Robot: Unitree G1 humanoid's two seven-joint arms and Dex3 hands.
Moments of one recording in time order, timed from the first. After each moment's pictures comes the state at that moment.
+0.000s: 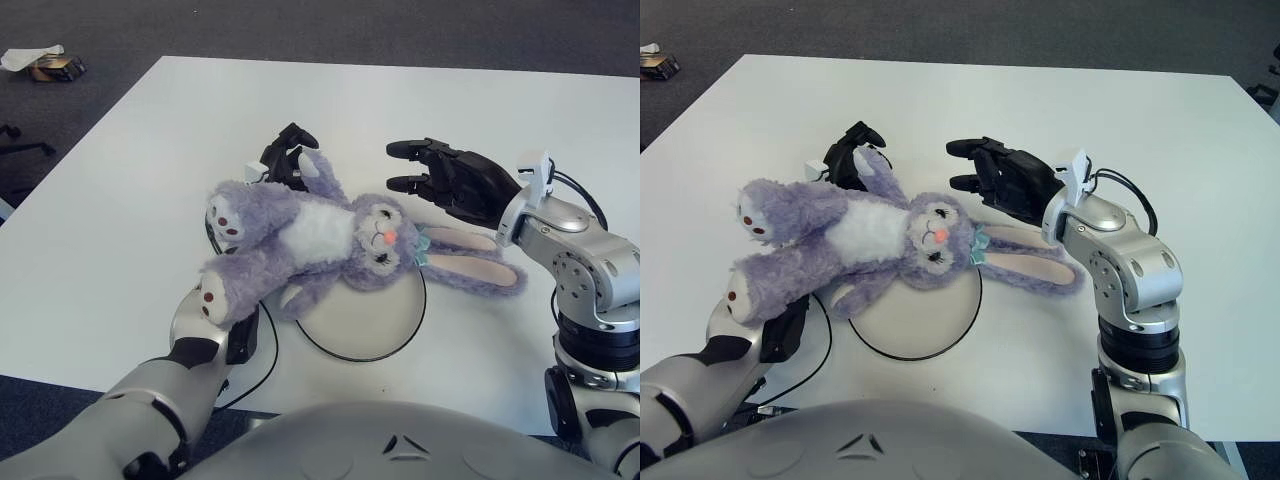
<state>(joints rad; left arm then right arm) -0.71 0.01 0.17 1.12 -0.11 -0.60 -0.31 -0.34 -0.40 -0.08 -0.59 0.46 1.07 0.38</state>
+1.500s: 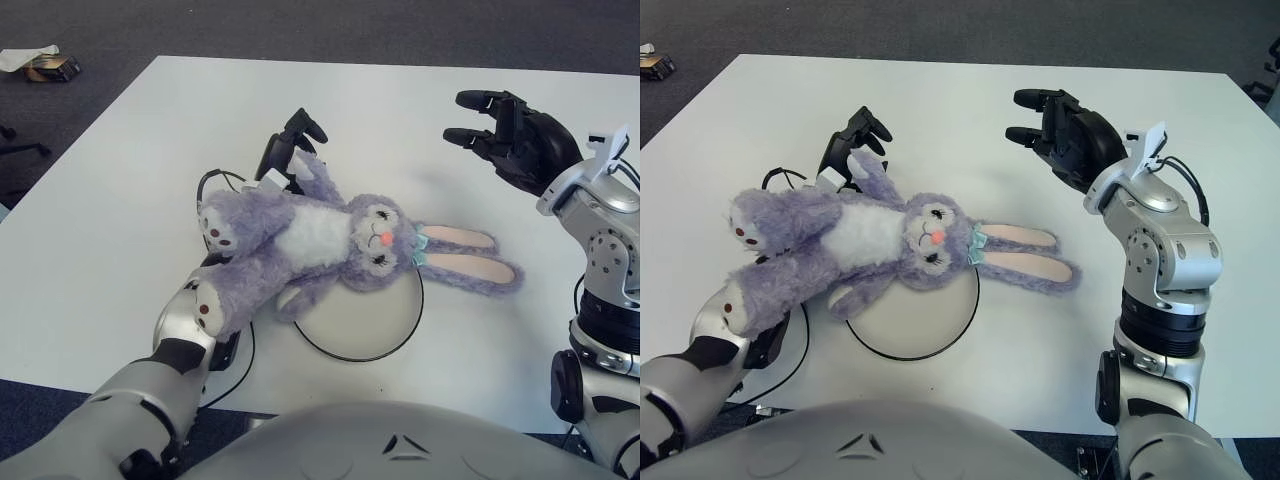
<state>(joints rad) -0.68 0.15 -0.09 1.06 0.48 -0.91 0.33 -0.39 -0.42 -0.28 -0.42 0.43 0.88 0.26</state>
